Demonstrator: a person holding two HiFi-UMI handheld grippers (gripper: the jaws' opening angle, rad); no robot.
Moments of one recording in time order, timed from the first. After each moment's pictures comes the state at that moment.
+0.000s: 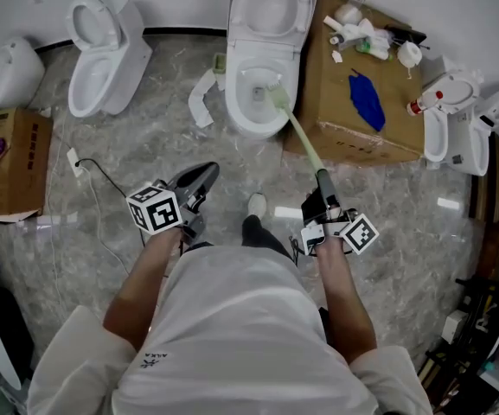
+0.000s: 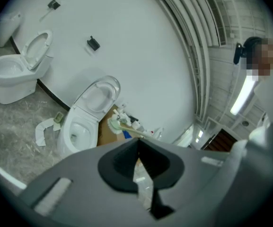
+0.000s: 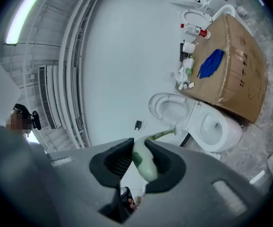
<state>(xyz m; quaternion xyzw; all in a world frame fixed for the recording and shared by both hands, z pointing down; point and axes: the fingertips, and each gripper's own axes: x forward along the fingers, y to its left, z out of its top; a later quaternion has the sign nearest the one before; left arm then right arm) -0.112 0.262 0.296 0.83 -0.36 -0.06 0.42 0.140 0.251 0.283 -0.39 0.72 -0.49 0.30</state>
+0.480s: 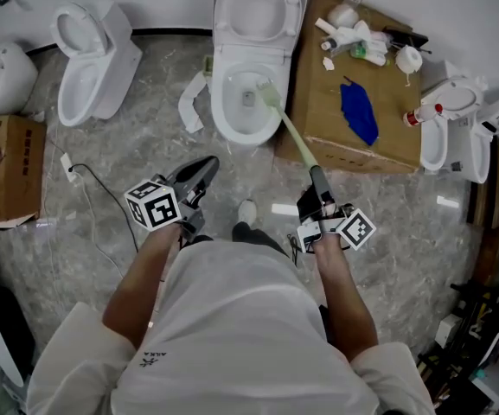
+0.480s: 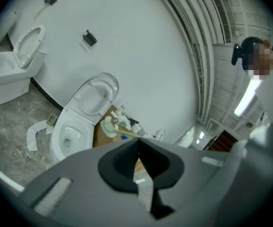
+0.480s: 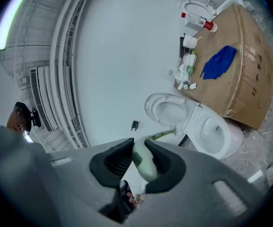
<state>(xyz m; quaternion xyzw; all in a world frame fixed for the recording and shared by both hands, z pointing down) -0.053 0.162 0.298 0.83 -0.36 -0.06 0.42 0.182 0.155 0.298 -0.37 0.72 -0.51 0.28</state>
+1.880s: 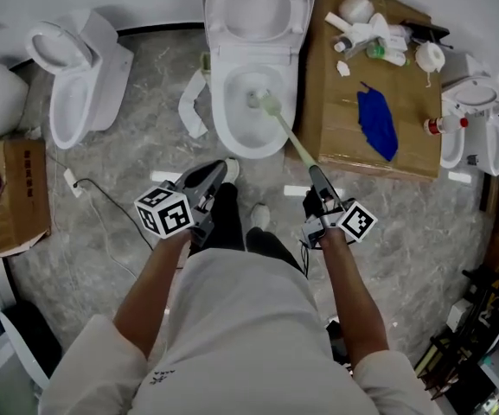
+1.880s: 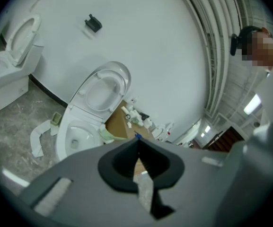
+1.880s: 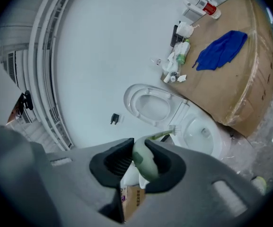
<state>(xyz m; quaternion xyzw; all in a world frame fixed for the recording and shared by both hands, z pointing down) -0.065 0.031 0.368 0.82 -0.36 0.00 0.45 0.153 0.029 0.394 -0.40 0.71 -0.54 0.19</state>
